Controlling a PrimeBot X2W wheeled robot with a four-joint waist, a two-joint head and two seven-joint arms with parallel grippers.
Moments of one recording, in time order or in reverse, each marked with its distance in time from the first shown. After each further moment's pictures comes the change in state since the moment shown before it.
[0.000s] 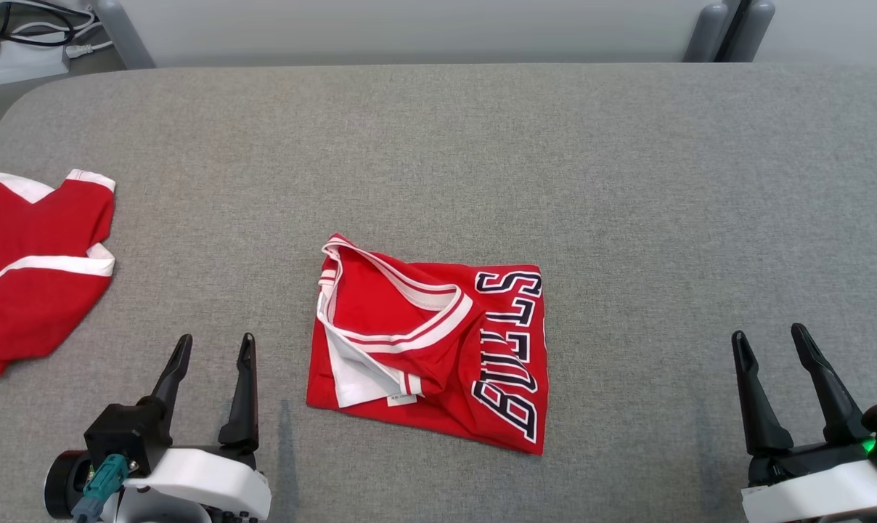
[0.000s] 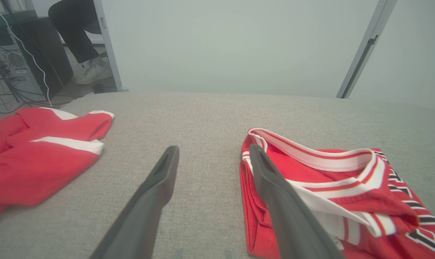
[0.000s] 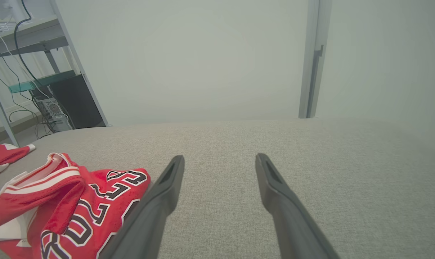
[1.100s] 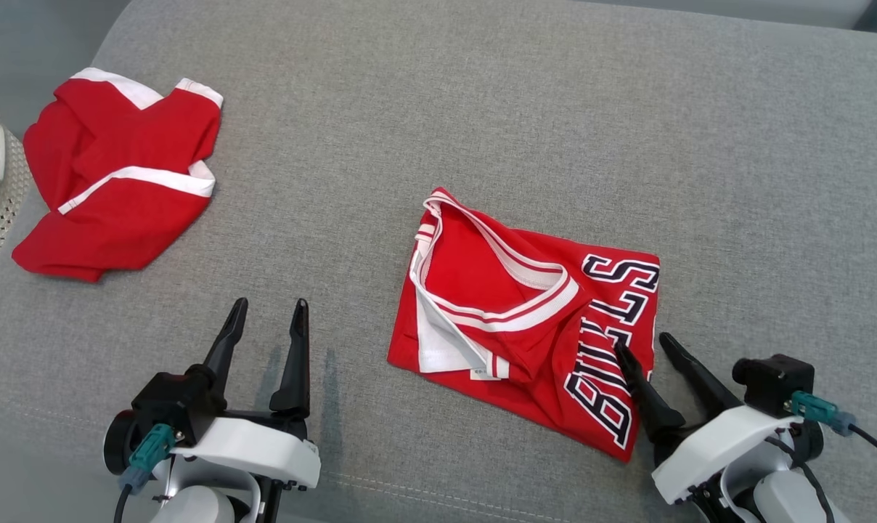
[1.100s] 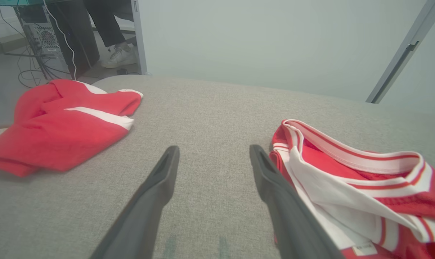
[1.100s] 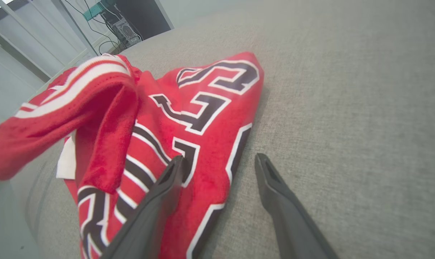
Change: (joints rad) left arm -0.098 -0.110 -0.035 0.063 0.011 -0.063 -0.036; right arm -0.247 -0.047 0.337 0.321 0.275 0.000 0.109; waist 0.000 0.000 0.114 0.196
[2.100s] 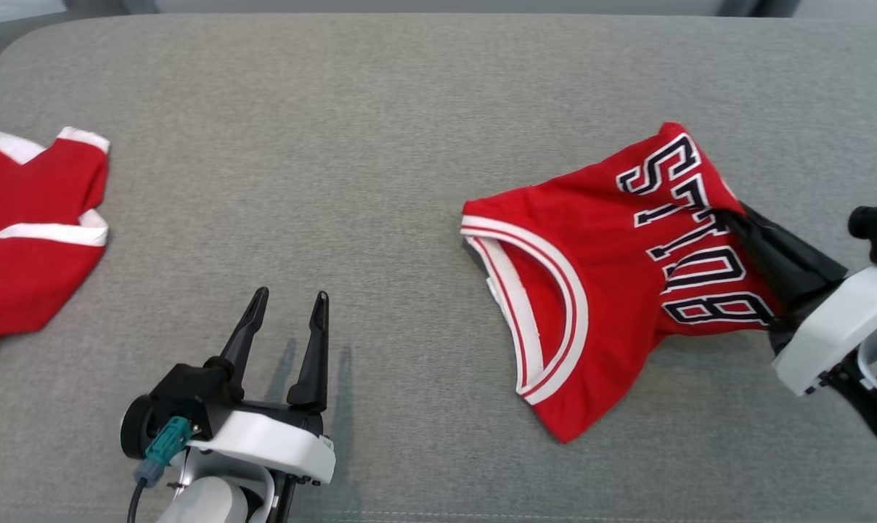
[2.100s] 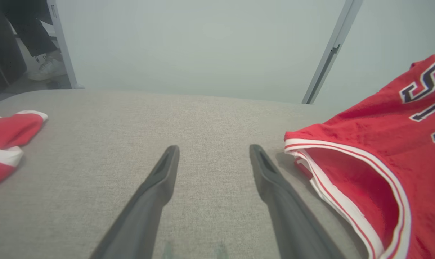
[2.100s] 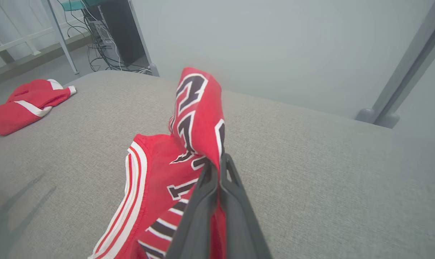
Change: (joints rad) left arm -0.014 -0.030 -0.005 0.014 0.034 -0.047 -0.001; right arm -0.147 -0.278 -0.097 -0.400 0.031 0.000 0.390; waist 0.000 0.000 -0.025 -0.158
